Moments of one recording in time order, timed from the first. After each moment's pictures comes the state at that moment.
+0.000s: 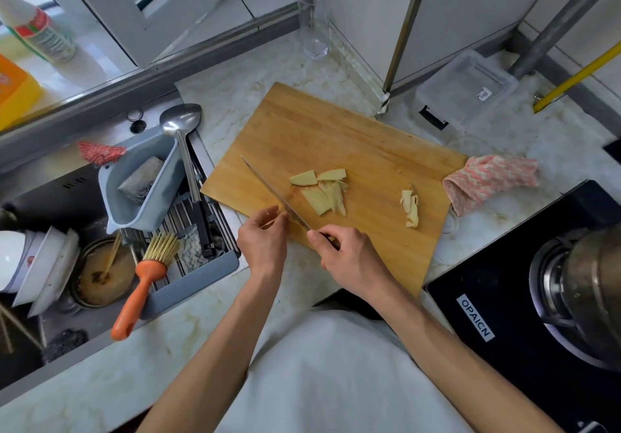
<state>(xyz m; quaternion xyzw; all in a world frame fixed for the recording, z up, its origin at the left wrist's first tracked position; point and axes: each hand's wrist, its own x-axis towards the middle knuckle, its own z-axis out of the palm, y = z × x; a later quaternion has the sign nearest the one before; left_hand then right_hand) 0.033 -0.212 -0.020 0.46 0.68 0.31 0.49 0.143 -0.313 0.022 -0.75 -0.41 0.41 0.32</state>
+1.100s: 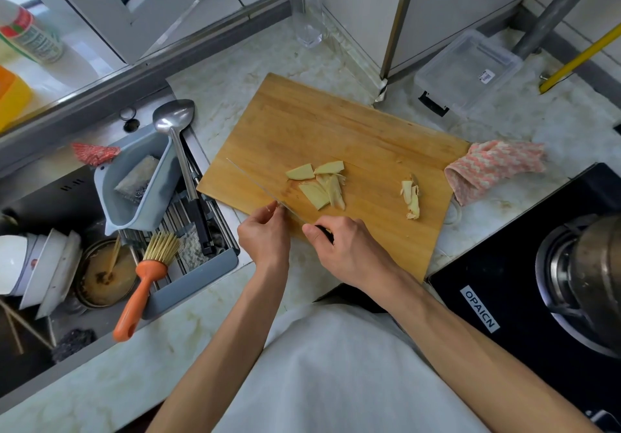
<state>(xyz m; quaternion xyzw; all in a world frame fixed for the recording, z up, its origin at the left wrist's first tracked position) 0.047 -0.210 -0.028 0.35 0.71 0.32 0.52 0.148 -0.304 0.023 -0.75 -0.47 0.37 0.28</state>
